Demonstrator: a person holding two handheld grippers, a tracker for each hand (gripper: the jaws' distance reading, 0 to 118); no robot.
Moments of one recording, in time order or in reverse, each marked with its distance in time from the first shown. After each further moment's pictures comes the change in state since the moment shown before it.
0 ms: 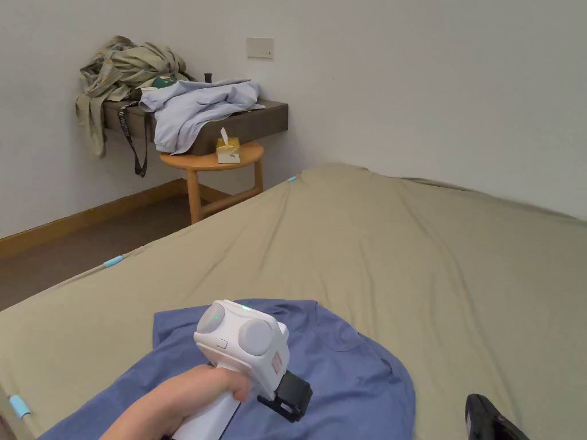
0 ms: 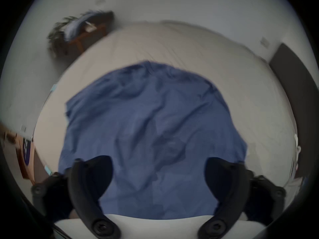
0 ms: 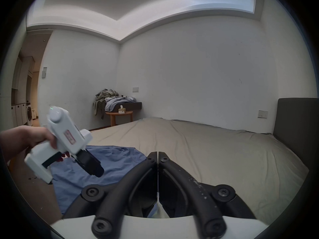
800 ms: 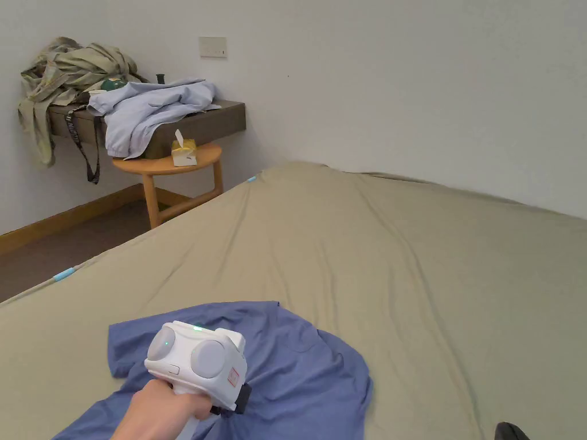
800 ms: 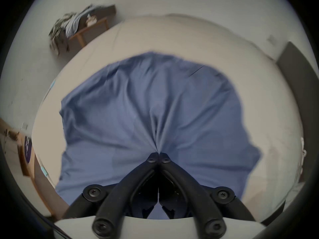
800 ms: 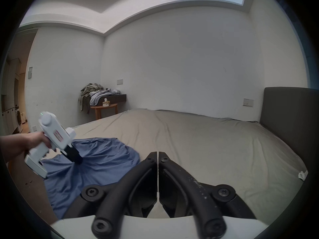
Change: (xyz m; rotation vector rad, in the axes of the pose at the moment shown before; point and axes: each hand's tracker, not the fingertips) left arm 0.021 -0.027 0.031 0.149 0.019 0.022; right arm 0.054 -0.015 0.037 -0.059 -0.140 -0.054
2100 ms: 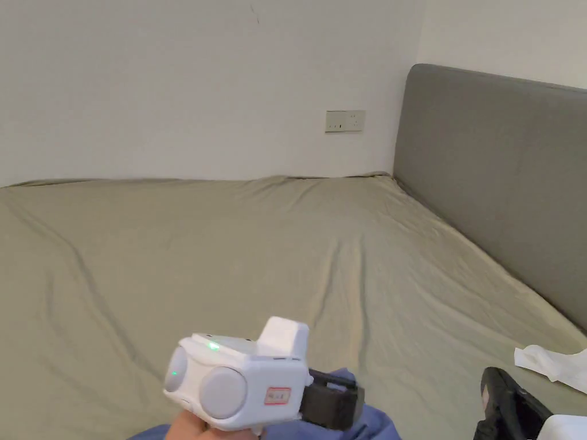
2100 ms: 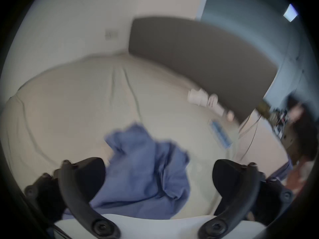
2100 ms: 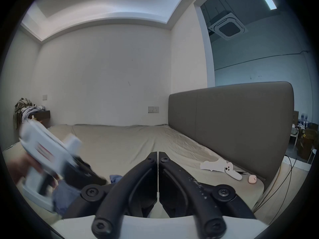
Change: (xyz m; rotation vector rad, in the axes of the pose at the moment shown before) left arm 0.443 -0.056 0.114 0.328 -0.869 -0.573; right arm 0.212 -0.036 0.253 0.110 -0.681 -0.114
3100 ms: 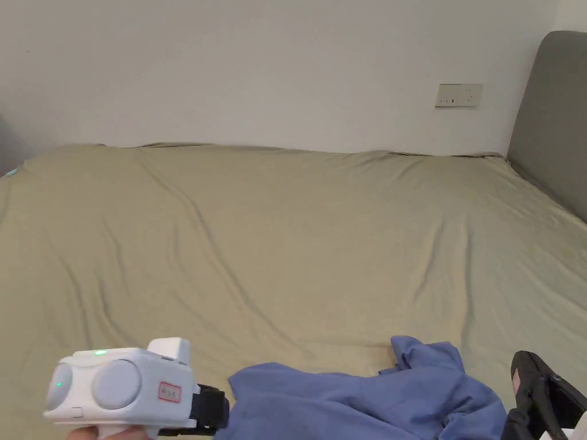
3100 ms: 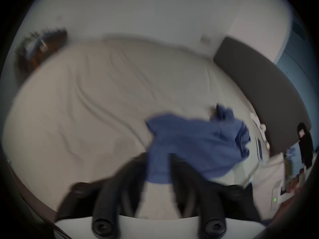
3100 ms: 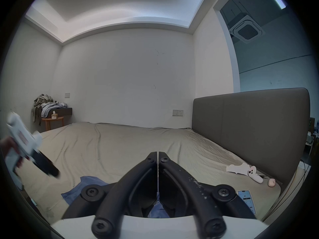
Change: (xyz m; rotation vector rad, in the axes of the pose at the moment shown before) left arm -0.141 -0.132 0.113 -0.390 0.417 0.559; right arm -0.065 -0.016 0.018 0.017 0.202 0.056
